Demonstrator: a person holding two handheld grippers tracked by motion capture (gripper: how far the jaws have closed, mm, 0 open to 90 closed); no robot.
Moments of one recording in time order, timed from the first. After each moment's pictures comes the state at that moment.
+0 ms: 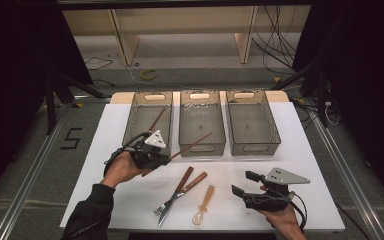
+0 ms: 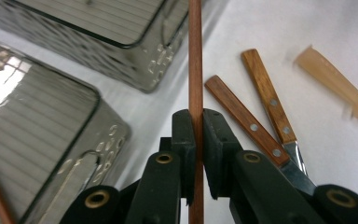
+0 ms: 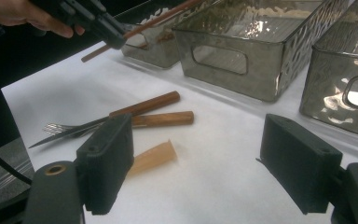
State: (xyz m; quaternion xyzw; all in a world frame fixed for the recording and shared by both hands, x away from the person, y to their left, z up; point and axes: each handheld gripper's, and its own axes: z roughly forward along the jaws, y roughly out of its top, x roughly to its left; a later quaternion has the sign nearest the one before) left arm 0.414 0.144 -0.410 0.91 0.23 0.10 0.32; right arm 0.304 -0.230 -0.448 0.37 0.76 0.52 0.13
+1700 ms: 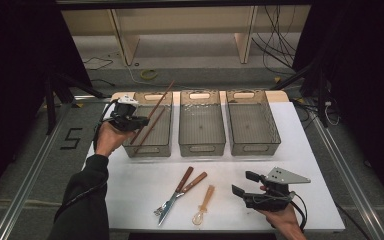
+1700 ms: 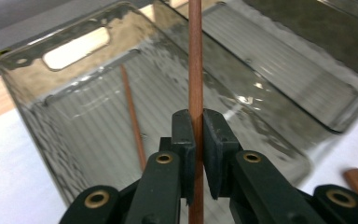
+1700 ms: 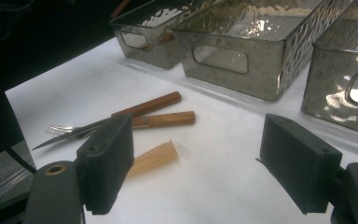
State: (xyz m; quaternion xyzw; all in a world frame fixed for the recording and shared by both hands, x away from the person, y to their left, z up) left arm 0.500 0.208 -0.384 0.82 0.40 0.18 0.37; right arm 0.305 -0.231 -0.449 0.37 0.75 0.53 0.12
